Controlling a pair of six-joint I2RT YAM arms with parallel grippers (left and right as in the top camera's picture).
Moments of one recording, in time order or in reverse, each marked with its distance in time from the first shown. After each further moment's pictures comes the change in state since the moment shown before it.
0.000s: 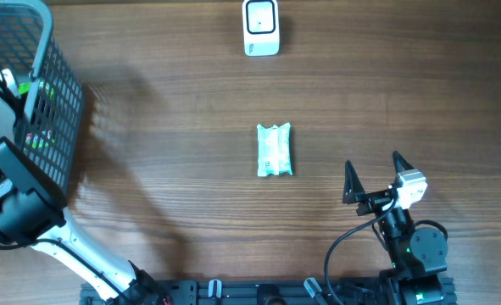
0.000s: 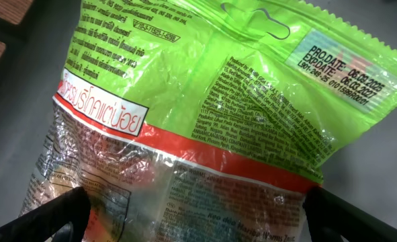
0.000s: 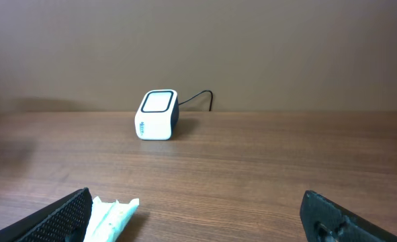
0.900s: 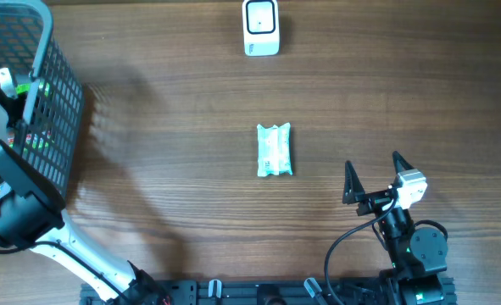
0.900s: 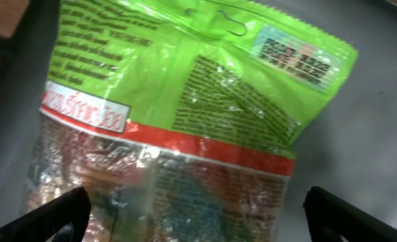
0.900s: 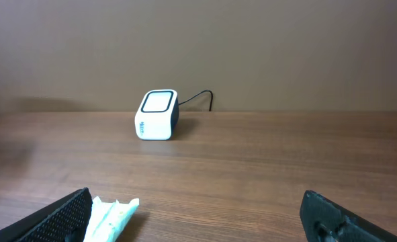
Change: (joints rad) left arm 0.021 -0.013 0.025 -0.045 0.077 0.071; right arm 0.000 0.000 0.000 0.000 0.000 0.000
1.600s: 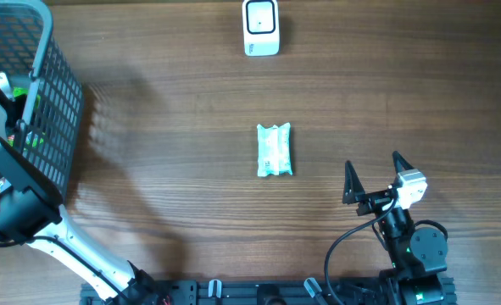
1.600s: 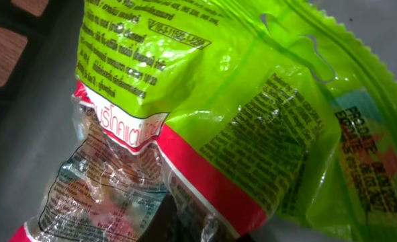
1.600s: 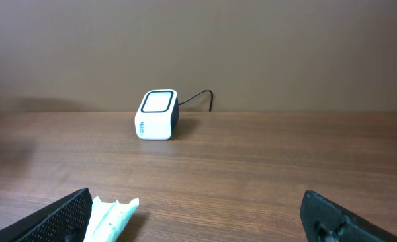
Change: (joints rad) left arm 0.010 0.059 0.044 -0.027 -0.089 -0.036; right arm 0.000 0.000 0.000 0.000 0.000 0.000
